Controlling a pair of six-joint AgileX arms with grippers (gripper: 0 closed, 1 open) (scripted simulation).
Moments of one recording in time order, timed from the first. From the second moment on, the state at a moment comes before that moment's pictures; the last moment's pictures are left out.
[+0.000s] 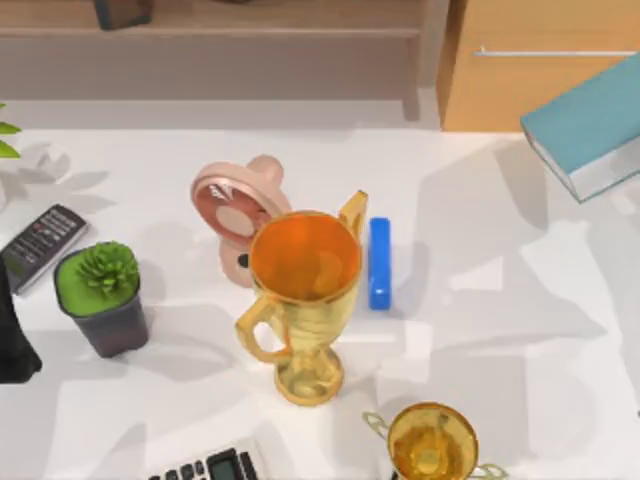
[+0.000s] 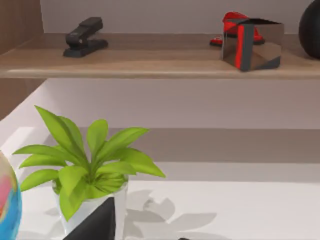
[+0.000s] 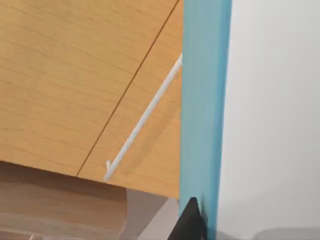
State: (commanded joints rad) left arm 0.00 0.00 0.00 0.00 0.00 0.00; right arm 0.05 1.46 0.51 0.62 -0.05 1.08
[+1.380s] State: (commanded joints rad) left arm 0.00 0.00 0.00 0.00 0.00 0.00; right arm -0.51 1.91 0.94 0.69 -0.45 1.45
